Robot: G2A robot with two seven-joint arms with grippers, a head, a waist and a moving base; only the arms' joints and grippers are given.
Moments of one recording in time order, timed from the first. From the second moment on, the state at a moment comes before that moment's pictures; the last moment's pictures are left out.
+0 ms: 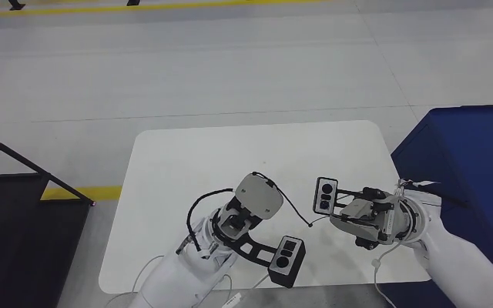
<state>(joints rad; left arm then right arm) 1.11 -1.34 -0.83 -1.80 -3.07 1.01 -0.11 -1.28 -0.74 1.28 -2.02 1.84 0.79 1.03</state>
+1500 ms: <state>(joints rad) 1.14 -1.38 -0.88 -1.82 -2.66 1.01 -0.29 -1.32 -0.79 1.33 -2.04 1.96 0.82 0.89</state>
